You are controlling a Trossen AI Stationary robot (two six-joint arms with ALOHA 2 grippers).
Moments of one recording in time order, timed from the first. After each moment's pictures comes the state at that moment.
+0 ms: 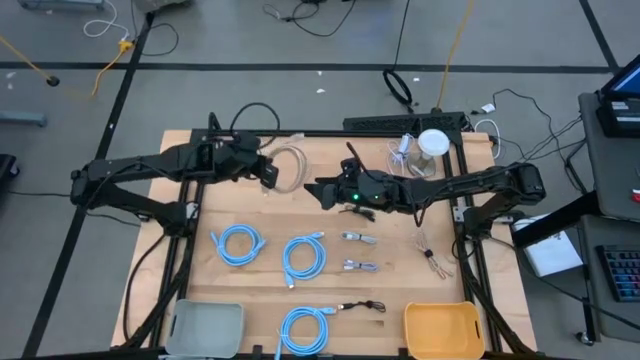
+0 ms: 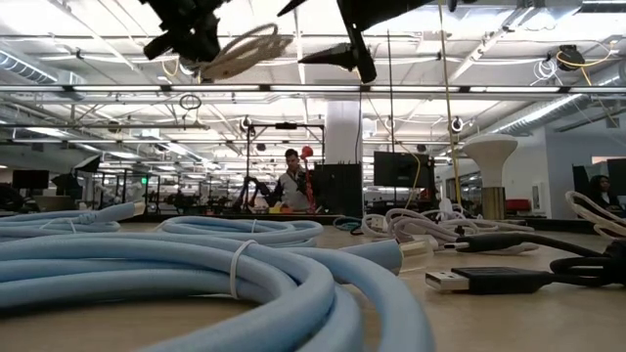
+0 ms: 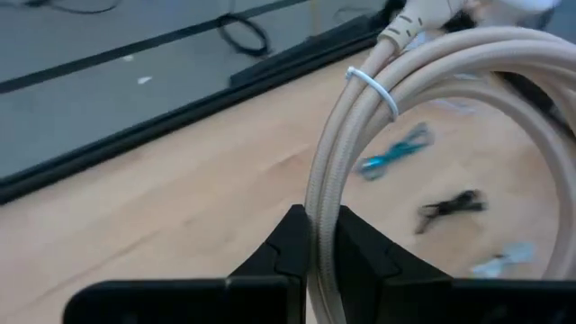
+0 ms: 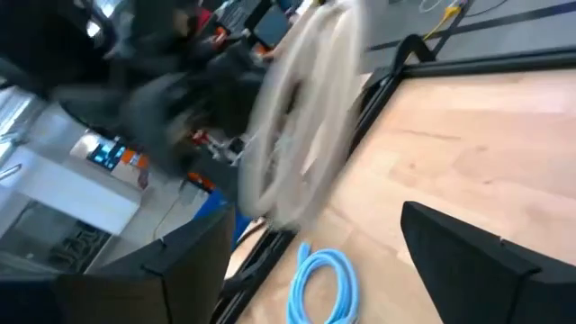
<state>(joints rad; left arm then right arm) 0.16 1.17 1.17 -0.77 -0.43 -0.67 0.02 1.56 1.12 0.24 0.35 0.93</state>
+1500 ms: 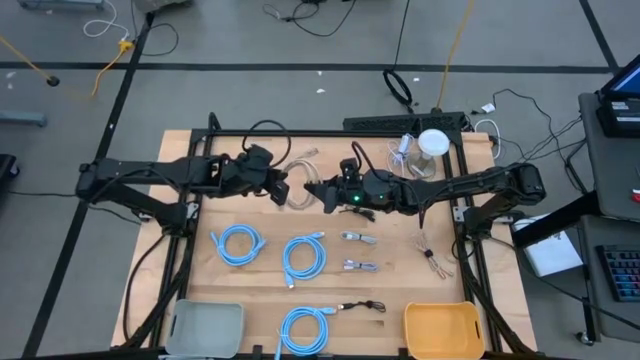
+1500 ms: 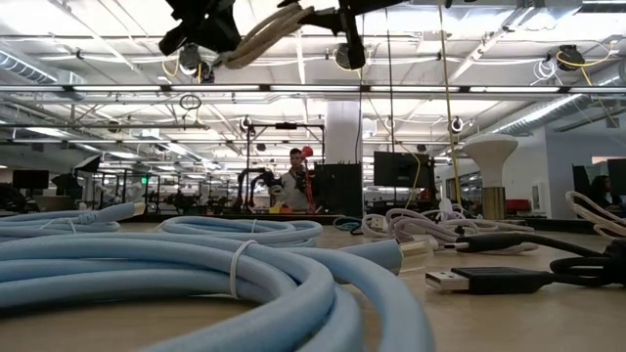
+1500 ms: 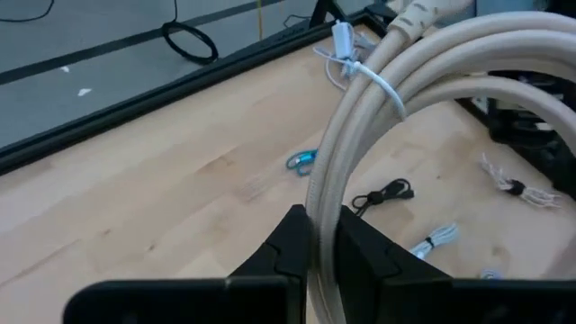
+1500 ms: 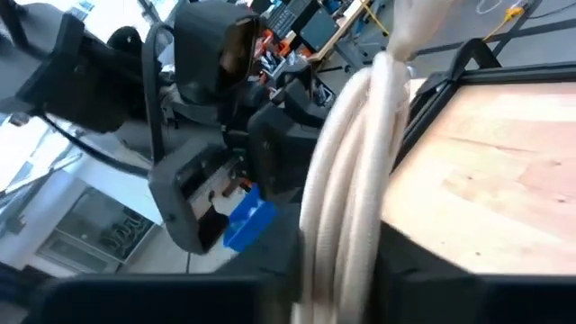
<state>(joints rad) 0.02 1.23 1.17 -0.65 -0.45 -0.71 0.03 1.56 1.12 0.36 0.28 0.88</state>
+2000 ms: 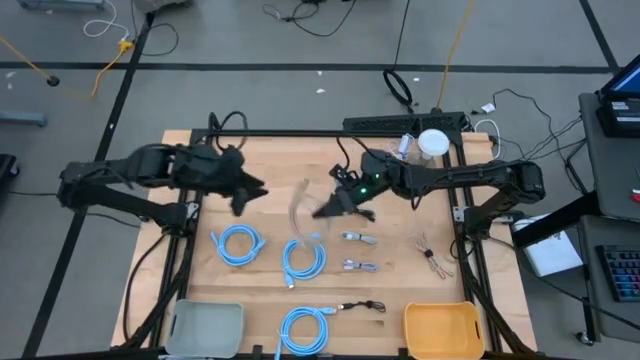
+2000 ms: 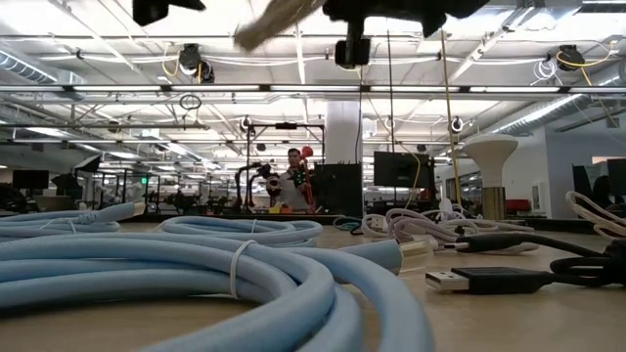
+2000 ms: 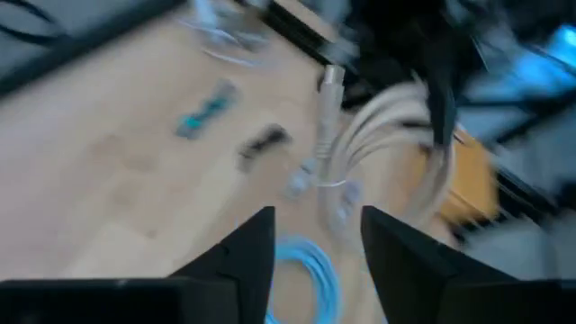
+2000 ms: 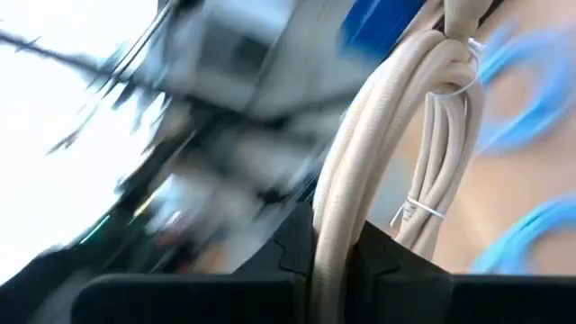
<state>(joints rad) 0.03 0.97 1.17 -0.75 -0.04 -0.57 -0.12 1.55 1.12 0.29 -0.66 1.11</state>
